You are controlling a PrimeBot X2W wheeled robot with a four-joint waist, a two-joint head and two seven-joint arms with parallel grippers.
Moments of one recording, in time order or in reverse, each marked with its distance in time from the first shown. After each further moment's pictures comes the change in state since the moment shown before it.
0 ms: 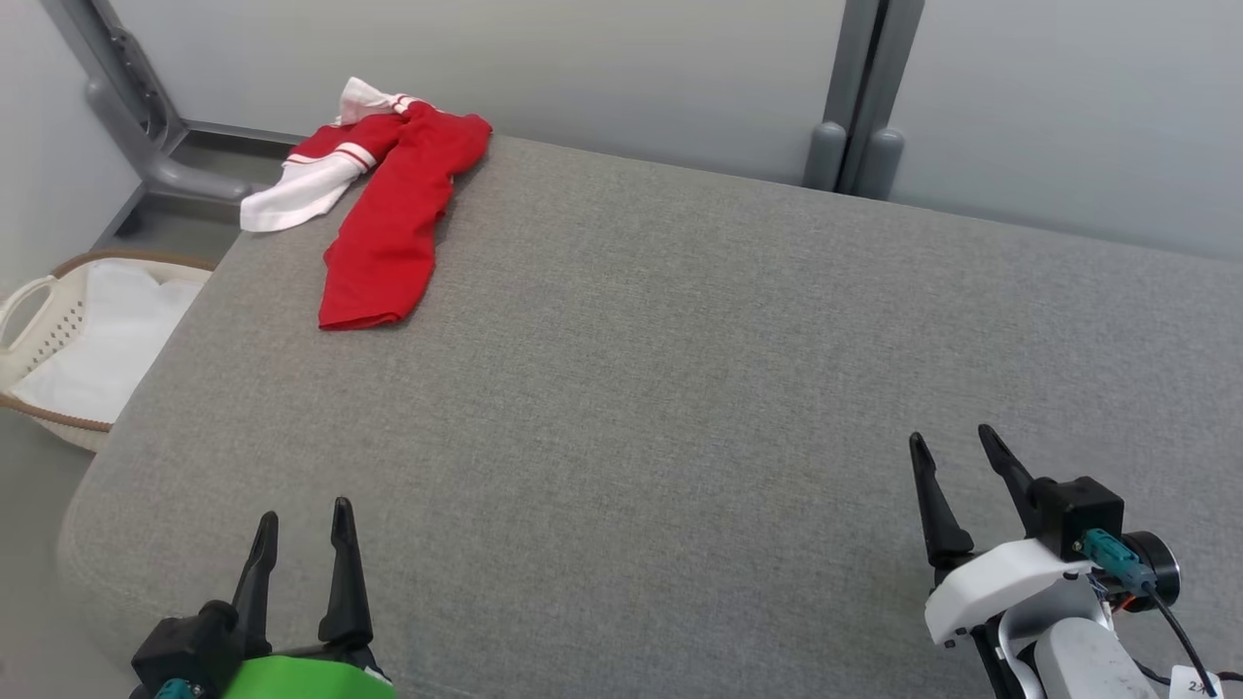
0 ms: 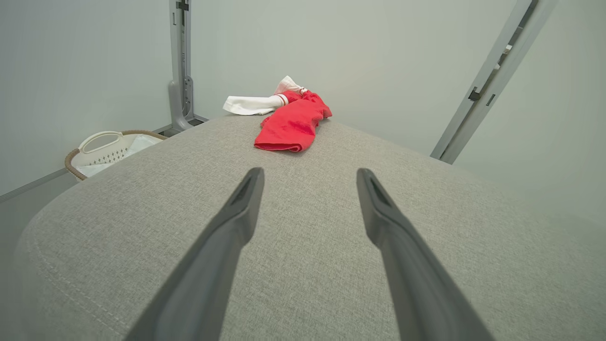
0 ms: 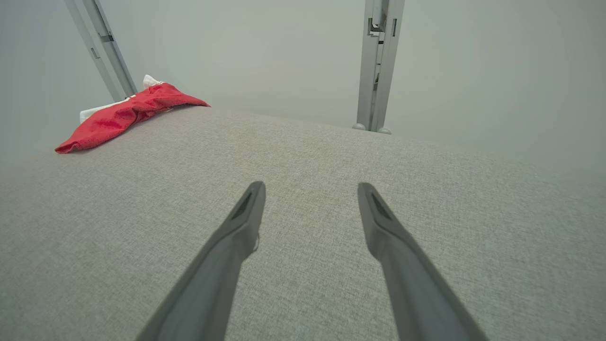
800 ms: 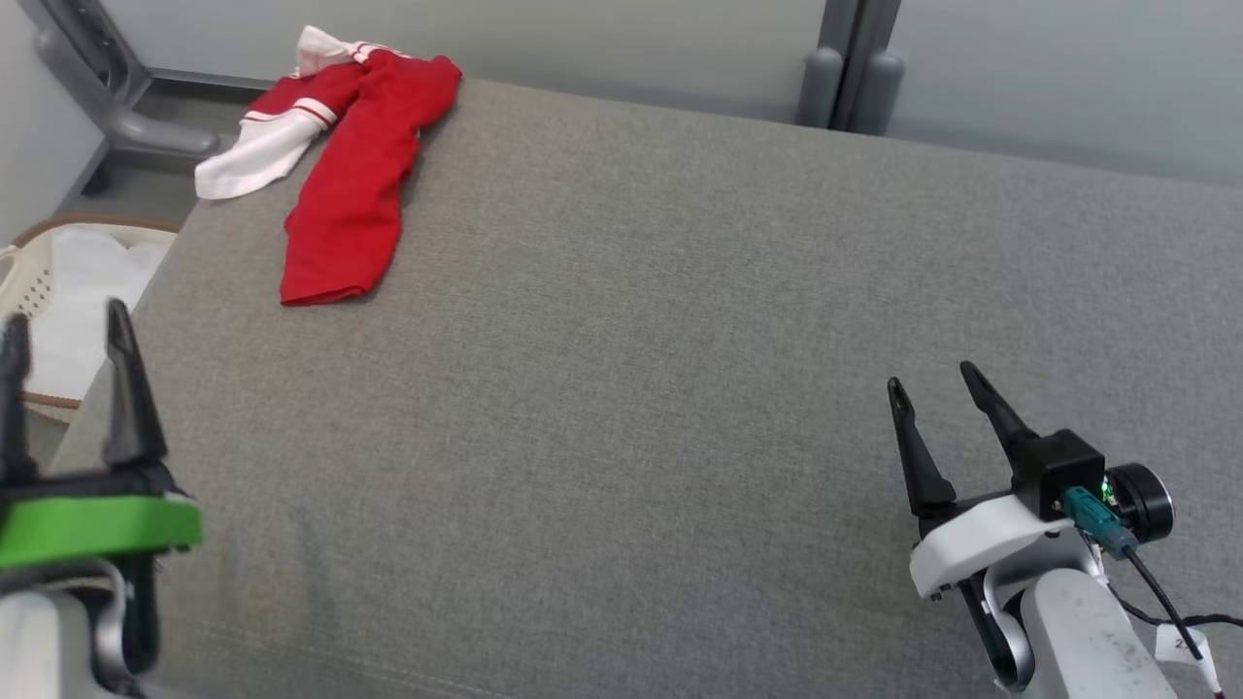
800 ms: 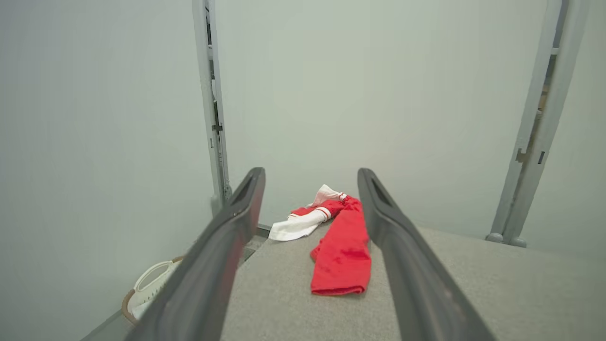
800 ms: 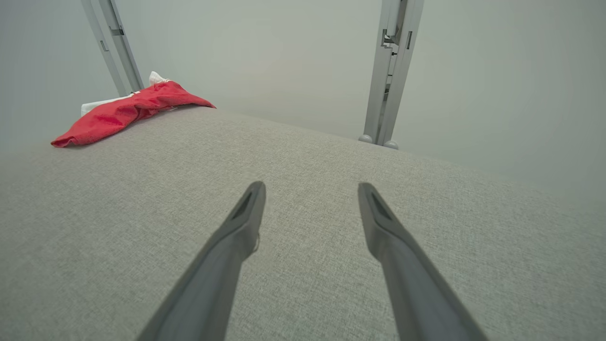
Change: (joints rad) left arm -0.237 0.170 0.143 -0.079 0.032 0.000 0.000; right arm -0.053 0.000 0.029 -0.070 -0.087 0.000 0.000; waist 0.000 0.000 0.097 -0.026
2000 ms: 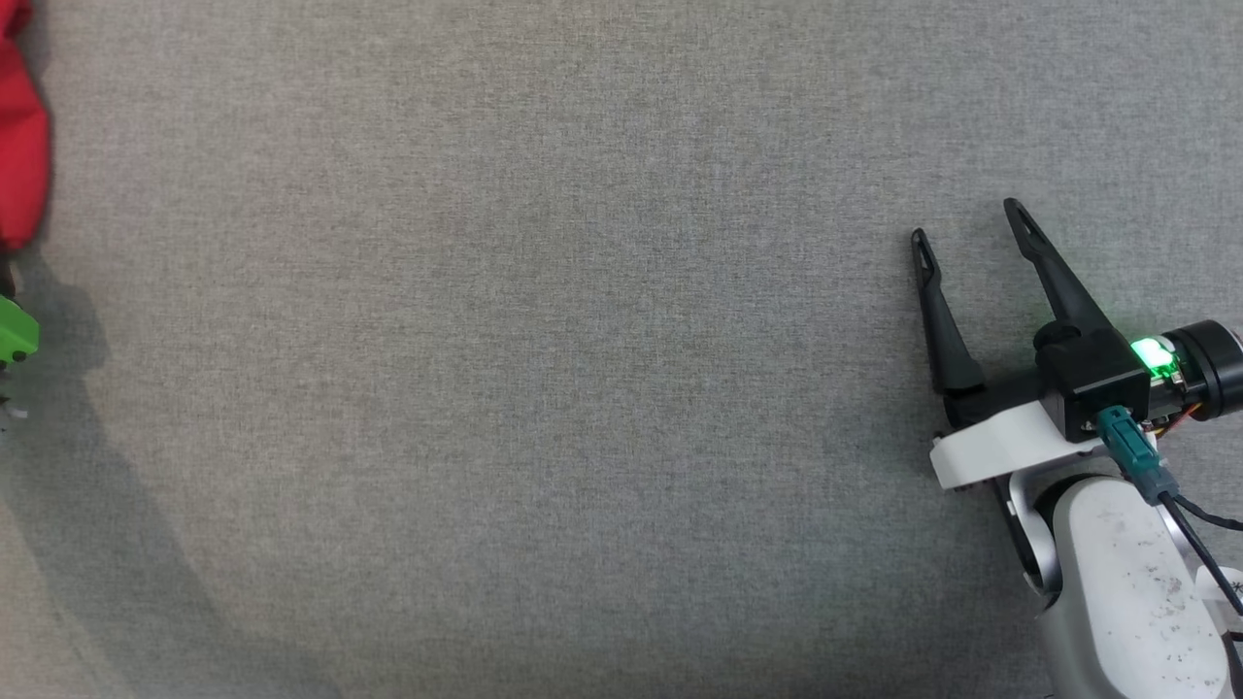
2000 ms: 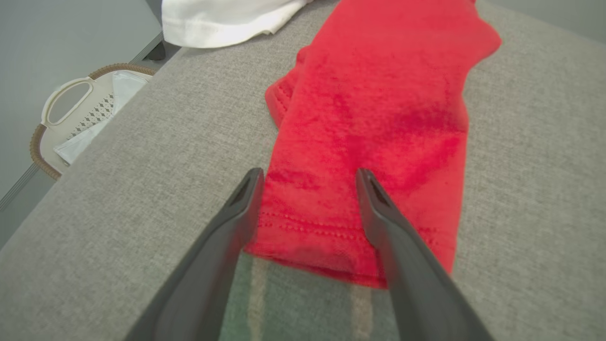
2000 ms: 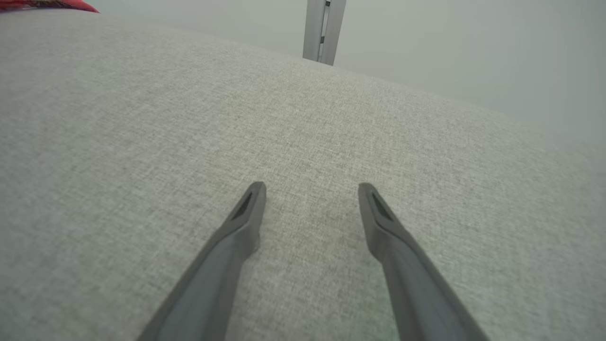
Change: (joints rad) left arm -0.656 0.263 -0.241 0.855 -0.410 -0.002 0.240; right arm -0.081 0.000 -0.026 -0.319 -0.202 0.000 0.095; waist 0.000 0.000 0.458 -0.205
